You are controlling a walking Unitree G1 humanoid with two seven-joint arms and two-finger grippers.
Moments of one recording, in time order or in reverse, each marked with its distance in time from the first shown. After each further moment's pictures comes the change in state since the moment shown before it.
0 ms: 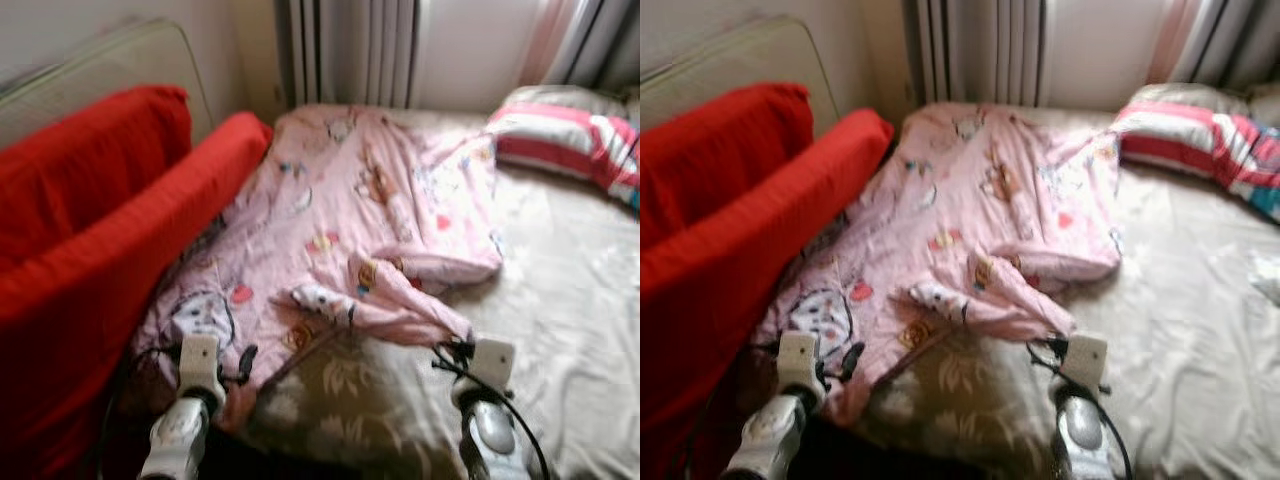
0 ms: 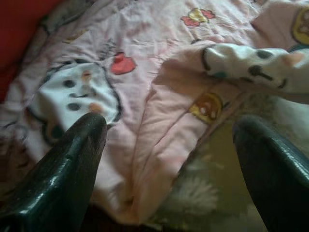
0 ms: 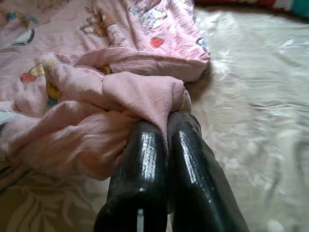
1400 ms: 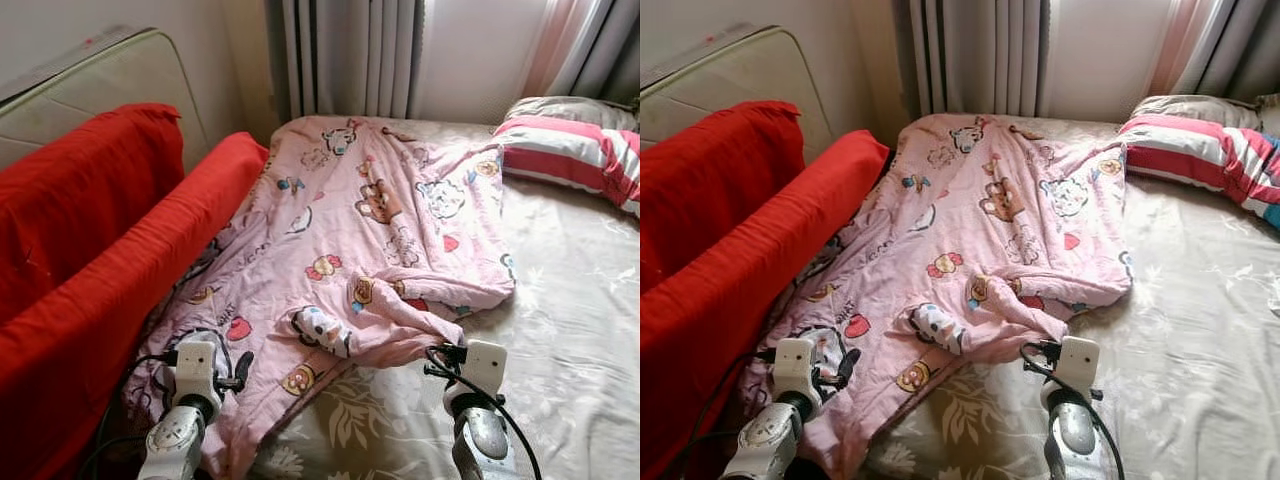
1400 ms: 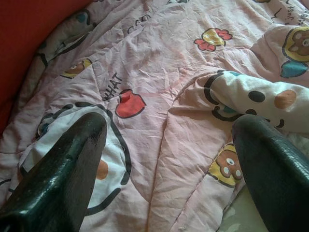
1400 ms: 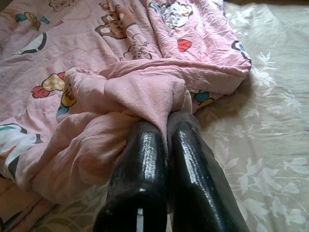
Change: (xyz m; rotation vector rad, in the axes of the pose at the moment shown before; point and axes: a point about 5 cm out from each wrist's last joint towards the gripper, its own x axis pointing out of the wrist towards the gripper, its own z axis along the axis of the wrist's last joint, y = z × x) left arm -0.003 0.000 -0.005 -0.001 0.019 0.007; right arm -0.002 0.007 -0.008 0.005 0.064 0.062
